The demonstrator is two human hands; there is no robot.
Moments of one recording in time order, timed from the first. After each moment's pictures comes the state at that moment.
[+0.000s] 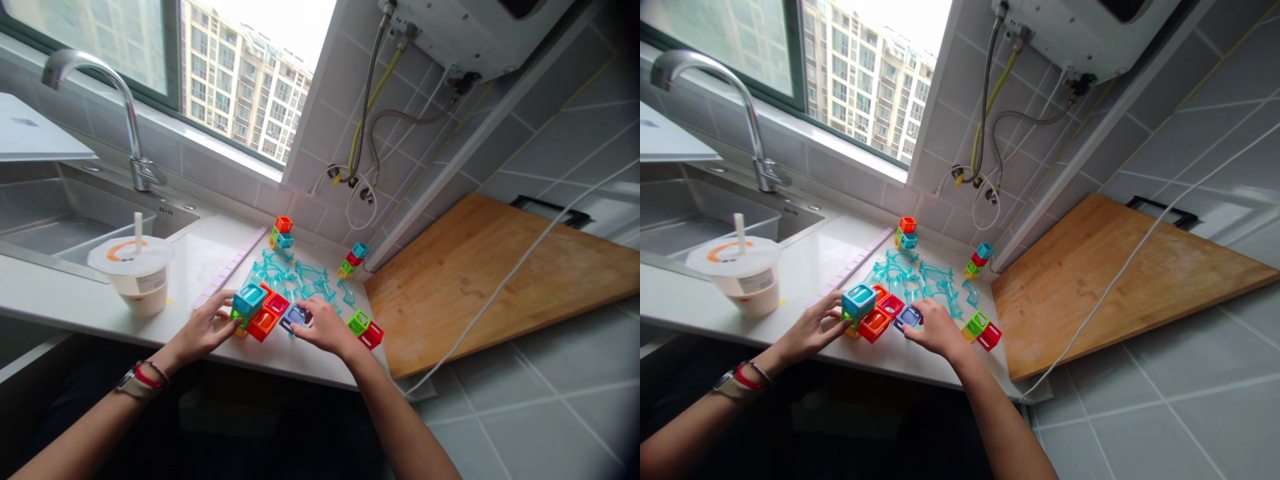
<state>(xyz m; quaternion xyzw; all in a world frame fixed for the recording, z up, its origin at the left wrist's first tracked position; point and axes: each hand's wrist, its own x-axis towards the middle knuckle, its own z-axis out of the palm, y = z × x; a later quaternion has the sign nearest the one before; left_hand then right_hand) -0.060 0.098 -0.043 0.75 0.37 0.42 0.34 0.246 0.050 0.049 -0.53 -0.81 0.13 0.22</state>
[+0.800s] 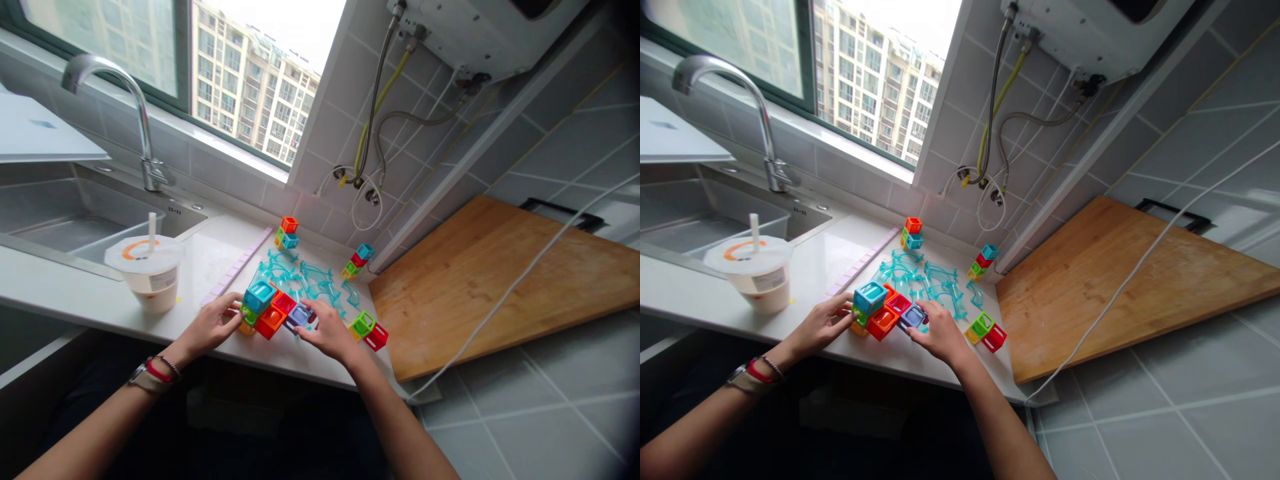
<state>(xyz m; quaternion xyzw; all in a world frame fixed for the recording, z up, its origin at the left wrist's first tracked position) -0.059 0.103 -0.043 0.74 0.37 0.41 0.39 0.245 0.043 0.036 -0.54 -0.79 0.16 0.25</state>
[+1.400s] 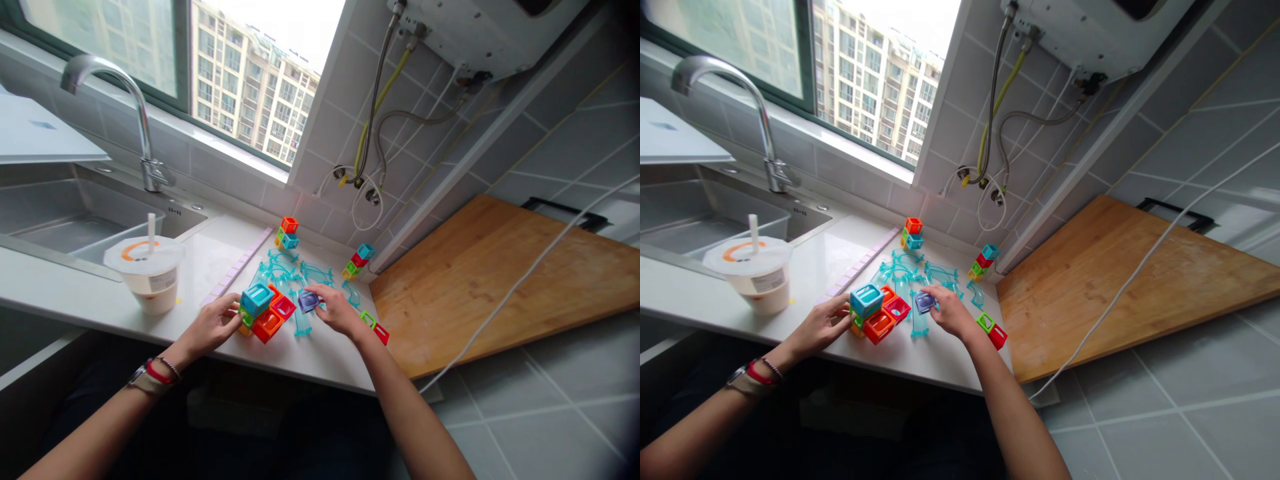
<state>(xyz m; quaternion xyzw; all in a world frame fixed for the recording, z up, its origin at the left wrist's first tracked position) -0.060 0.104 -0.049 0.73 0.38 0.42 0.38 0.276 0.092 0.041 -0.46 -0.83 0.17 0.27</state>
